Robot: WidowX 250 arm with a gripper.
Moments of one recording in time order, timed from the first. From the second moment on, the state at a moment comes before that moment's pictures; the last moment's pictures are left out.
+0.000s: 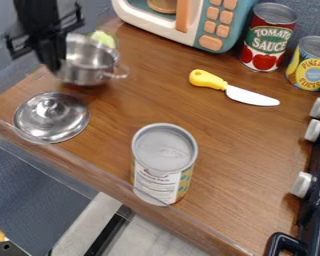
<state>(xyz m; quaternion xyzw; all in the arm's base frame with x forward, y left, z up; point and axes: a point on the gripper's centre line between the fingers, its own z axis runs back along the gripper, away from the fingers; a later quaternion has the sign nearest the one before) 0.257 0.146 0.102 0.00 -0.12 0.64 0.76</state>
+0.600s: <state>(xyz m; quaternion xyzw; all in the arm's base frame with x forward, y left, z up) 0.257 0.151 0.078 0.03 -0.08 0.65 0.76</state>
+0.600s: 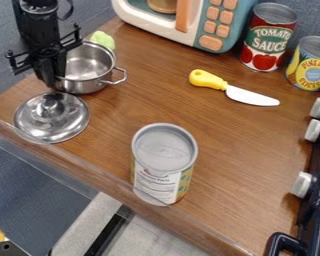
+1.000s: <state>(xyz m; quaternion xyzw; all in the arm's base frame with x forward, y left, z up) 0.257 0.143 0.086 0.03 -0.07 0.65 0.75</state>
